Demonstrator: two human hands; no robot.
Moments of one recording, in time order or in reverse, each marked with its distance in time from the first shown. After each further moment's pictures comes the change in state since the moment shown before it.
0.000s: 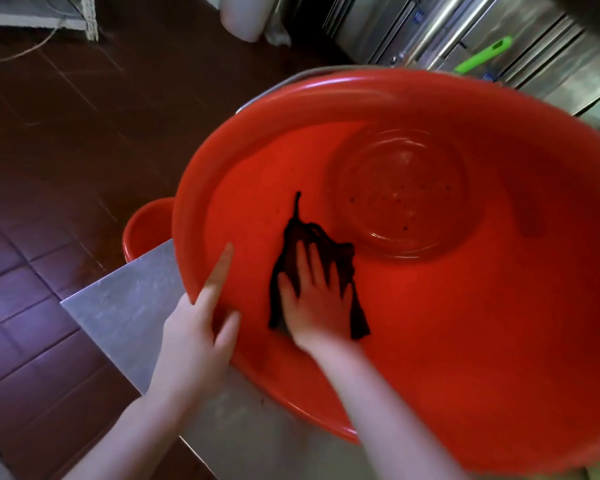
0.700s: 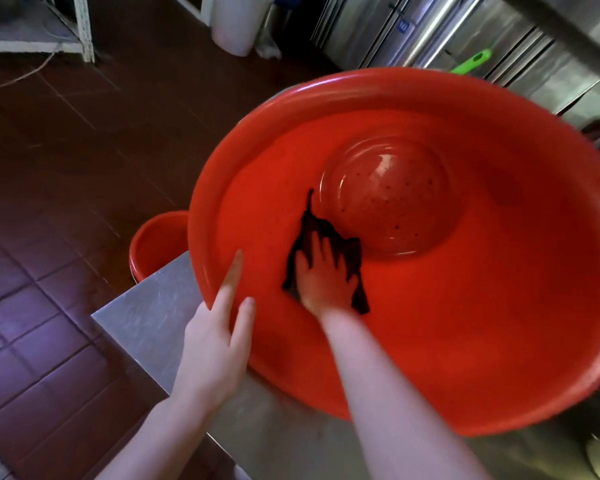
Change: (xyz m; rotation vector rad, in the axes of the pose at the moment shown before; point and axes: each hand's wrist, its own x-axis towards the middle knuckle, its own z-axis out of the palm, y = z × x) left_hand -0.001 0.012 -0.011 -0.093 -0.019 -0.022; right_hand 0.033 -0.022 -0.022 0.141 -0.056 0.219
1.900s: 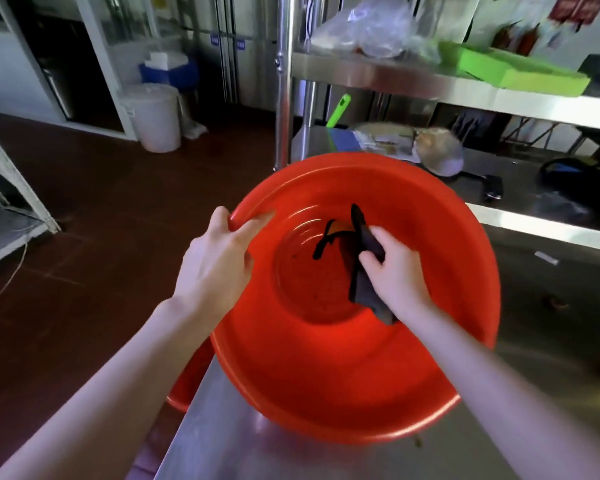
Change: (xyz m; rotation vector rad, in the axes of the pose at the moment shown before) left_hand 0.192 0.246 -0.022 0.666 -0.286 0.699; right_hand -0.030 0.052 -0.223 0.515 0.695 -0.127
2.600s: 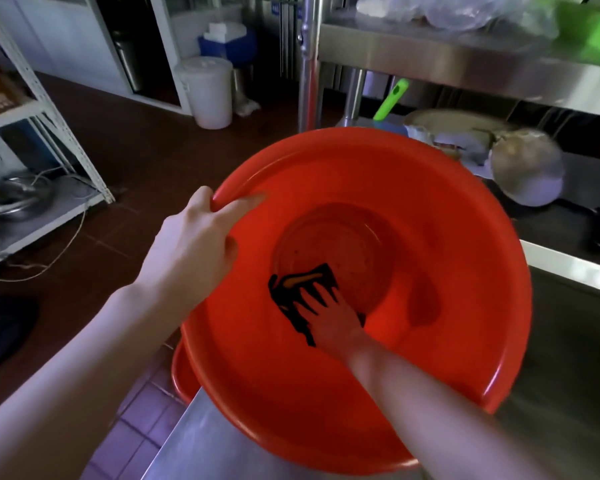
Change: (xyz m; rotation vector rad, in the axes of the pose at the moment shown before) left_hand 0.094 -0.013 0.022 0.210 -0.023 -0.120; right_hand 0.064 0.088 0.182 -0.811 -1.044 -0.537
